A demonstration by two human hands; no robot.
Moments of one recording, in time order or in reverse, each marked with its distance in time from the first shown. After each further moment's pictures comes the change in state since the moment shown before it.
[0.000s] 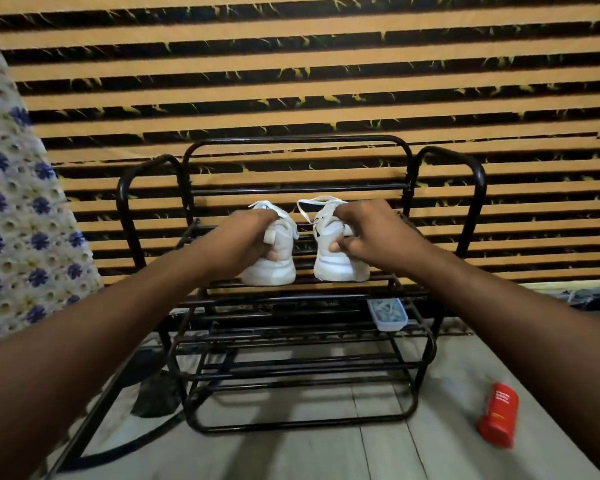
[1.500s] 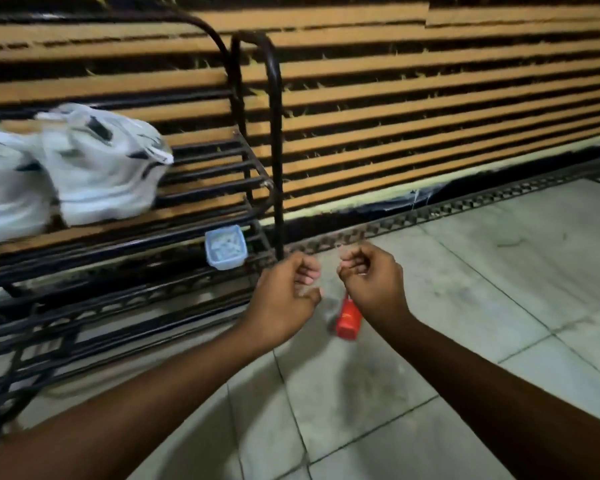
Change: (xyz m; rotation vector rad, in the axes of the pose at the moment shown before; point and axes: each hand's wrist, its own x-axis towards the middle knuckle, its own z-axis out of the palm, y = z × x) left_hand 0.030 0.238 0.288 -0.860 -0.133 -0.100; right_hand -0.265 0.175 0.035 0.368 0.422 0.860
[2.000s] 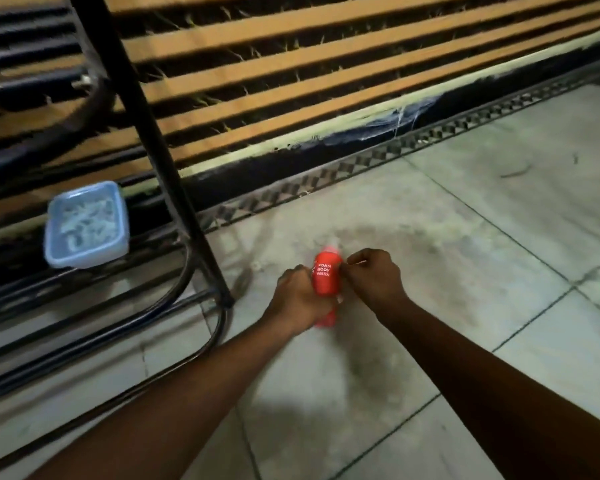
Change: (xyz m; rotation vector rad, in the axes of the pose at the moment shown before) left_hand 0.091 -0.126 0.152 0.314 -0.316 -0.382; right_hand 0.062 0.195 0.036 -0.153 -0.067 0.569
